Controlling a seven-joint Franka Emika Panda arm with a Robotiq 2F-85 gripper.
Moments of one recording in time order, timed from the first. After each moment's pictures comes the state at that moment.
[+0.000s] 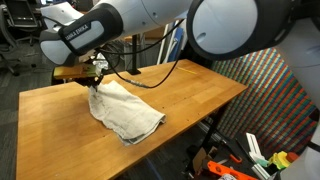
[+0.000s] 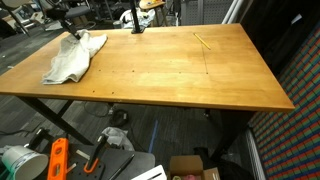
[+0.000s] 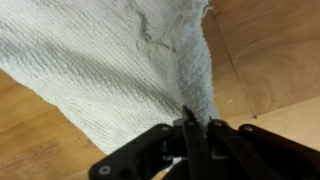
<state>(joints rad) 0.47 0.91 -0.04 -1.11 -0.25 2.05 1.03</state>
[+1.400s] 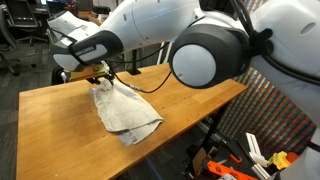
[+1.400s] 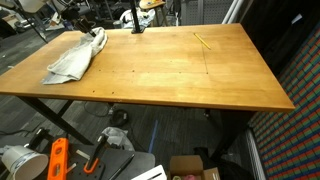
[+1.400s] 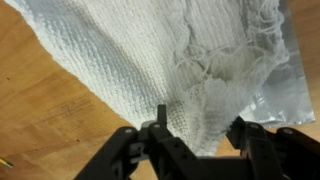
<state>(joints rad) 0.47 1.08 -0.14 -0.86 -0.34 1.89 0.97</state>
